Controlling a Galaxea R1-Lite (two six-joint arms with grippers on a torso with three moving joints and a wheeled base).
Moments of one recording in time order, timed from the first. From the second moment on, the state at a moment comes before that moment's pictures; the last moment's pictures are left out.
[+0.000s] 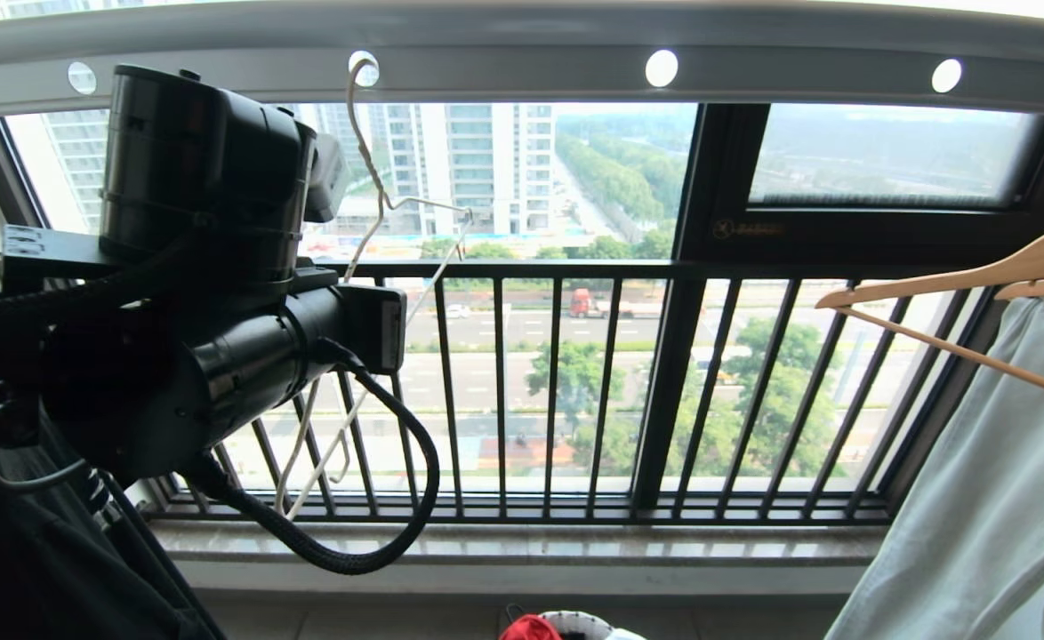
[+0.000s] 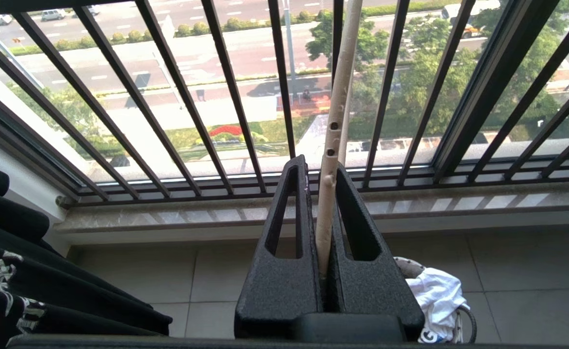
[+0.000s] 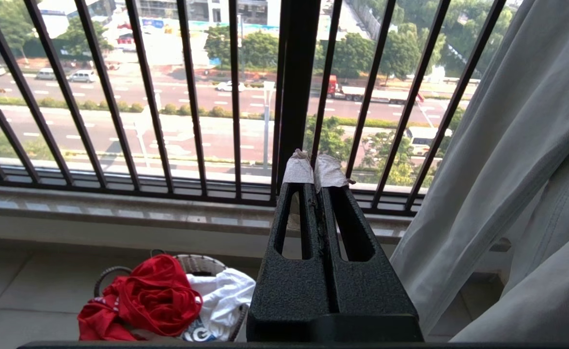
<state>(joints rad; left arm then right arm) -0.76 1.49 -1.18 0.01 0.69 -0.16 0.01 0.00 -0.01 0.02 0.01 -0.04</state>
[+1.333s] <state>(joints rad) -0.76 1.40 -1.03 -0.25 0.68 -0.12 0.01 0.00 -0.01 0.02 0.01 -0.04</state>
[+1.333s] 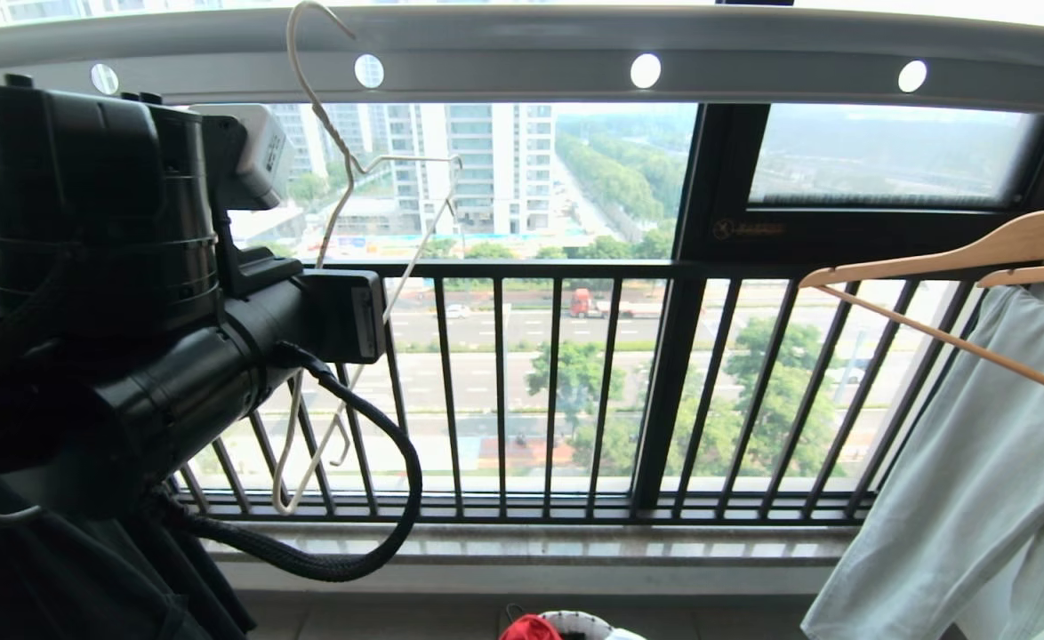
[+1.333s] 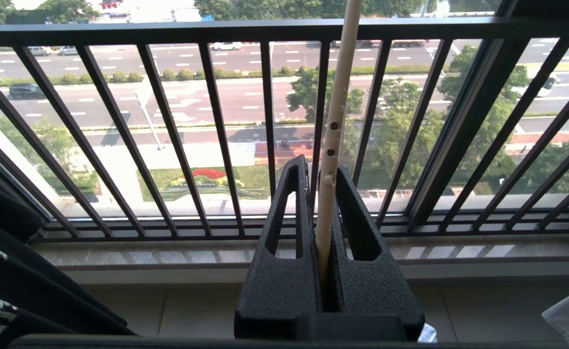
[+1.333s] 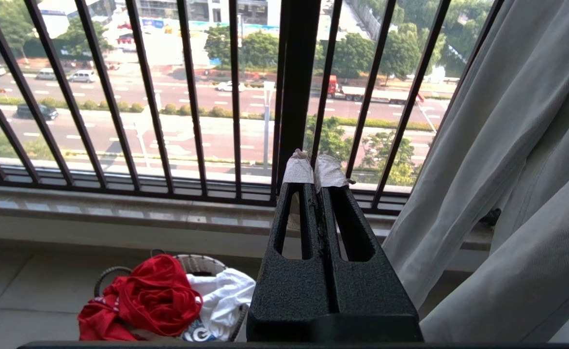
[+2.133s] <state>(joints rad) -0.77 1.05 -1.02 0.27 0.58 -0.07 0.01 0.00 -0.01 0.02 0.01 -0.04</state>
